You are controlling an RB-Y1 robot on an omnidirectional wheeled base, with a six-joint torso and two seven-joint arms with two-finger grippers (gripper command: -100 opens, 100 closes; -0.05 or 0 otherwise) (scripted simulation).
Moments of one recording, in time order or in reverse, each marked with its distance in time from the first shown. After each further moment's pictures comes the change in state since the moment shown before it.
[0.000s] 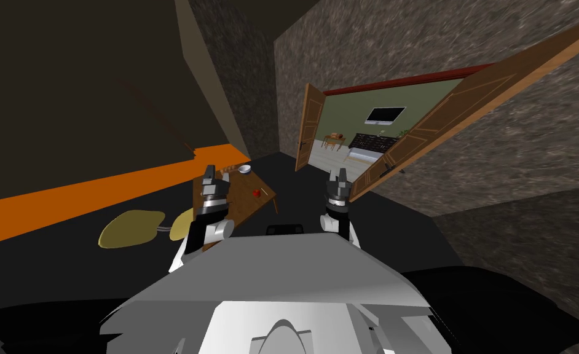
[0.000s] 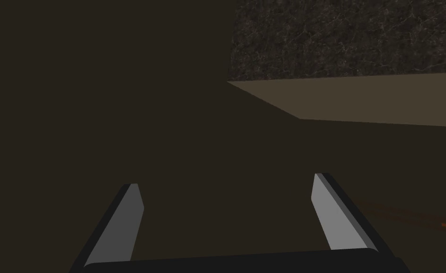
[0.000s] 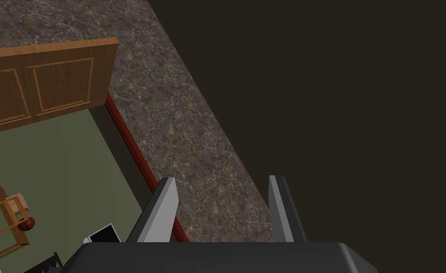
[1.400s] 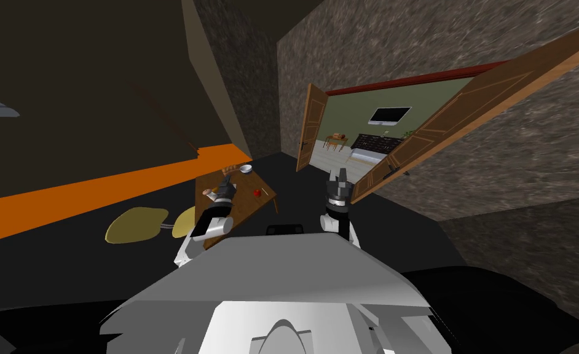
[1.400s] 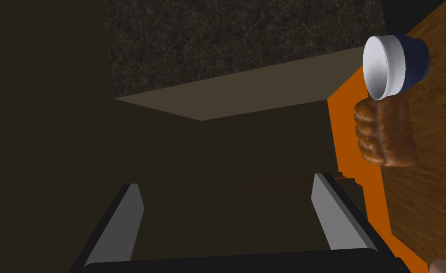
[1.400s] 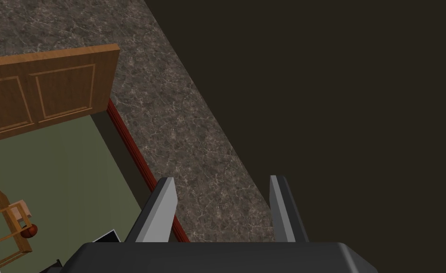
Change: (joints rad) left arm -0.068 0.040 0.058 0.142 0.053 0.362 -0.029; right arm 0.000 0.000 0.000 0.000 0.000 0.000 0.000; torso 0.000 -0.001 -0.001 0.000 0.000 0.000
